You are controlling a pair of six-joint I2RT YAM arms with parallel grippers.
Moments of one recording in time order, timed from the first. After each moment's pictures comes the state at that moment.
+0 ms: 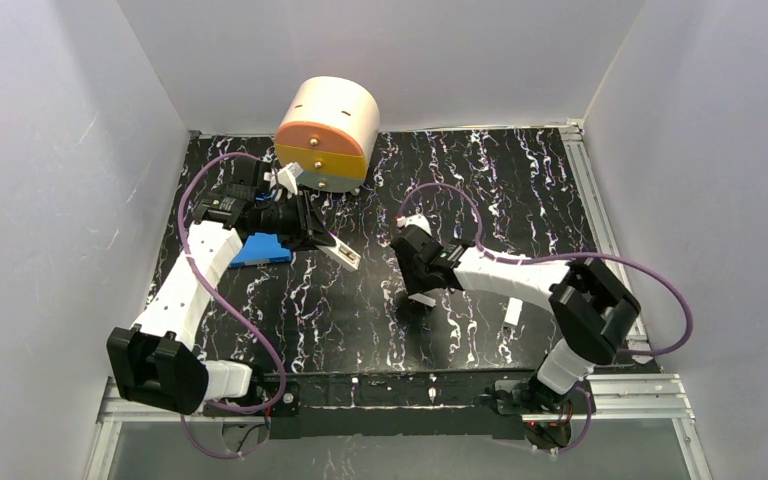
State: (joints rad) left arm -0.22 1.29 1.22 -0.89 0.59 -0.49; right arm 0.94 1.64 1.01 -0.47 0.29 0.46
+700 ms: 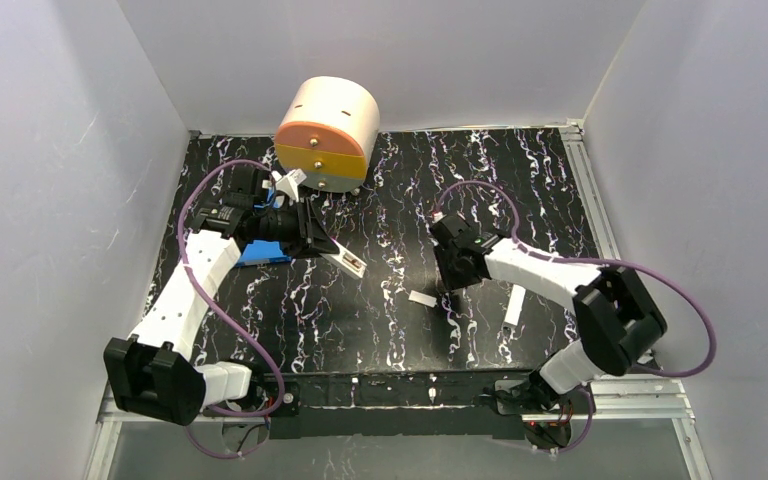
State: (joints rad) left arm -0.22 1.24 1.16 -0.87 0.68 -0.48; right arm 0.72 1.48 0.93 -0.61 0.19 0.37
